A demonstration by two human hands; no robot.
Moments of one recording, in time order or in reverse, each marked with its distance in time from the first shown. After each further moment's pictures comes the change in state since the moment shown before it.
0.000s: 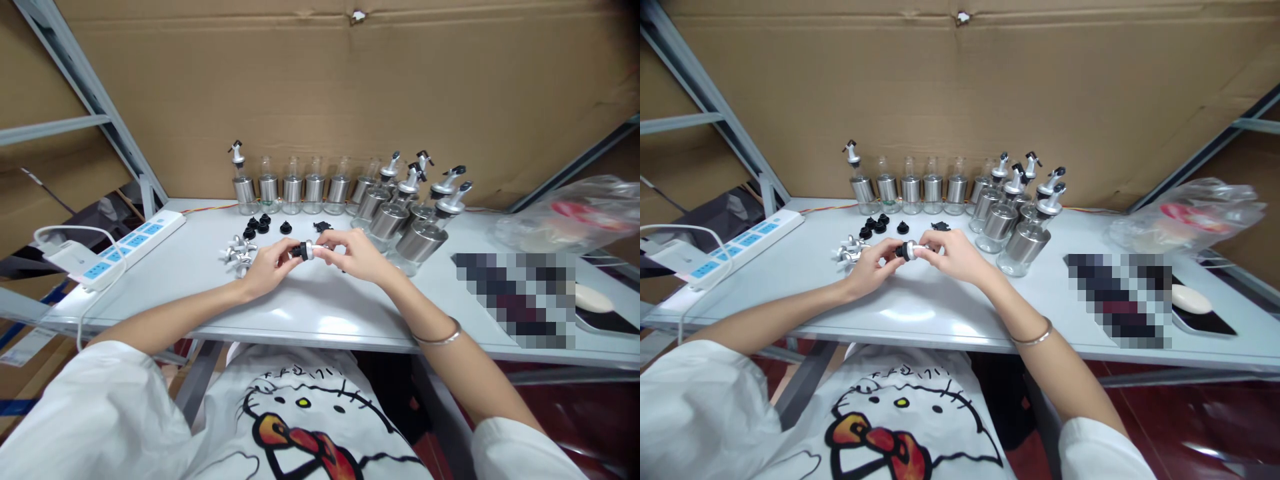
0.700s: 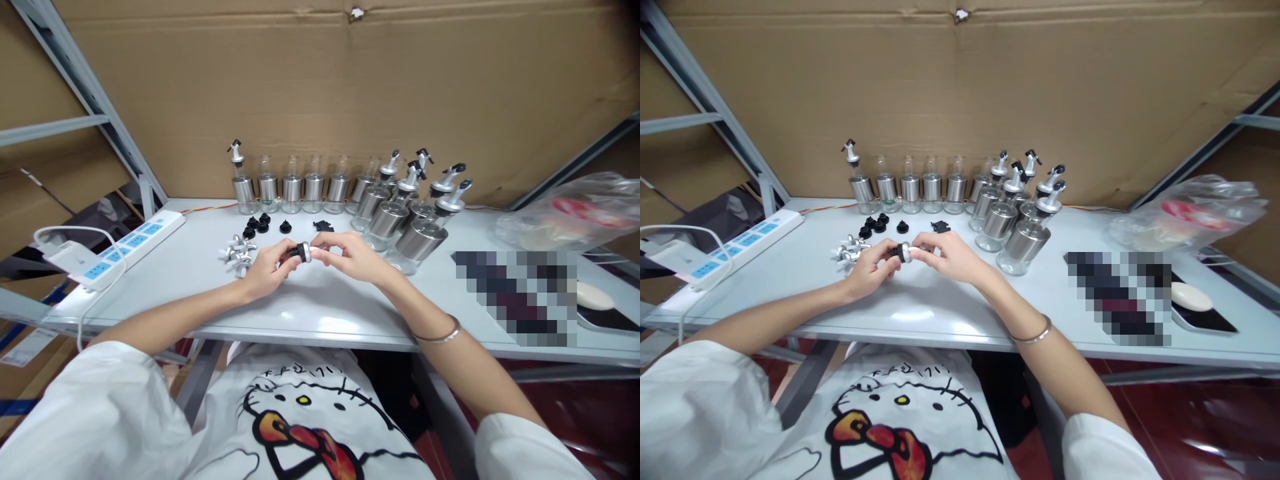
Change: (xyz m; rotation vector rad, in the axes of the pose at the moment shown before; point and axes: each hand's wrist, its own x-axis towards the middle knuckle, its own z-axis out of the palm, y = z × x) left_hand -0.003 0.006 -0.002 -0.070 -0.057 0.022; right_hand 0.000 -0.003 0.002 0.073 -0.053 -0.067
